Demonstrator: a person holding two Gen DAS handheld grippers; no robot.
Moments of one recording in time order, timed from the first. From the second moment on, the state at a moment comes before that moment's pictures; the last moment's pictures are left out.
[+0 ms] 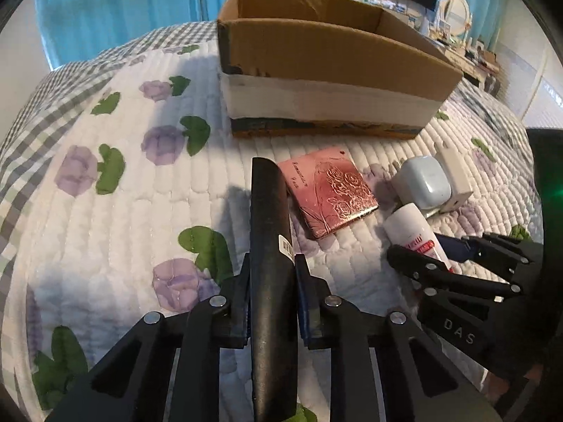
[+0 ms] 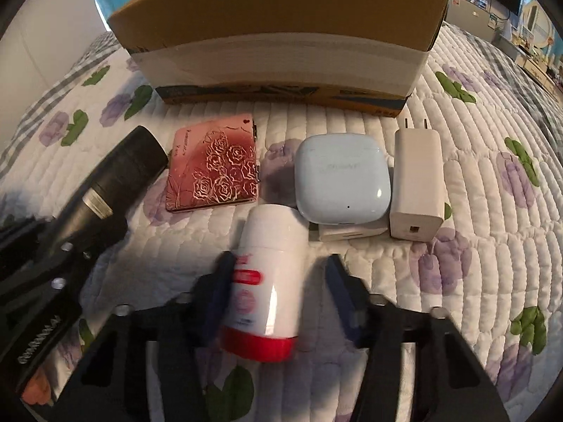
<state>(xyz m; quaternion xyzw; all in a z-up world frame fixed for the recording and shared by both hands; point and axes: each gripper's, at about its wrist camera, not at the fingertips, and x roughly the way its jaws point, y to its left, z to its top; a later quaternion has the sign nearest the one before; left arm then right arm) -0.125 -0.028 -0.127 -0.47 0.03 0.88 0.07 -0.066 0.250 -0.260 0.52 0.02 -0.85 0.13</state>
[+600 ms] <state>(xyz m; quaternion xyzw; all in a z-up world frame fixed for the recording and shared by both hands) -0.095 -0.015 -0.043 -0.42 0.03 0.90 0.09 -0.040 0.269 -0.168 0.44 0.02 -0.89 0.13</state>
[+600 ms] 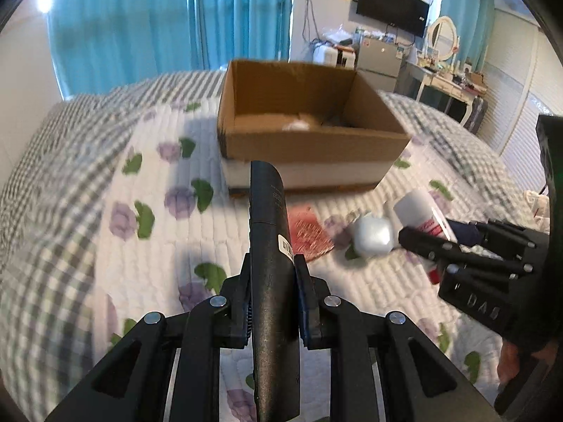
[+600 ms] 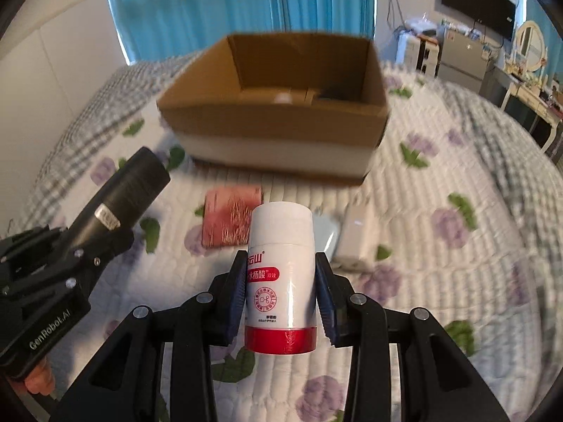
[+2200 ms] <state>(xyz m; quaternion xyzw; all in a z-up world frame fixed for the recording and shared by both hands) -0.297 0.017 -0.026 -0.38 0.06 0.92 0.06 -0.216 0.291 -0.109 0.37 0.00 -0.91 0.16</state>
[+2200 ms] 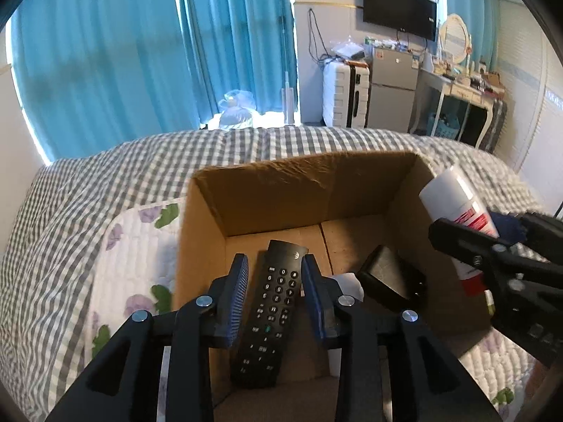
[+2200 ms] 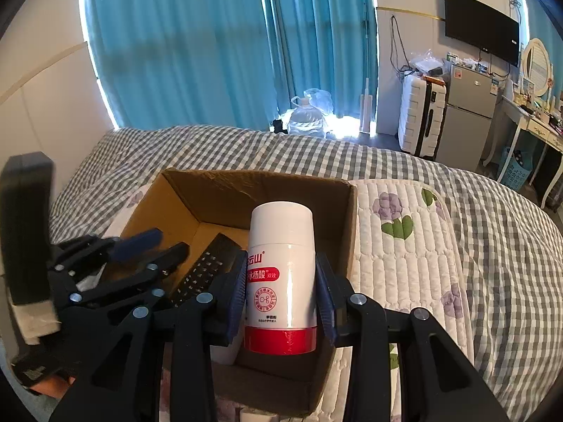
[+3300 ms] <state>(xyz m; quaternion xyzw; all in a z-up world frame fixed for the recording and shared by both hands) -0.139 -0.032 0.022 -0.36 0.06 0.93 0.04 -0.078 0.308 -0.064 0.39 0.05 -0.92 0.07</state>
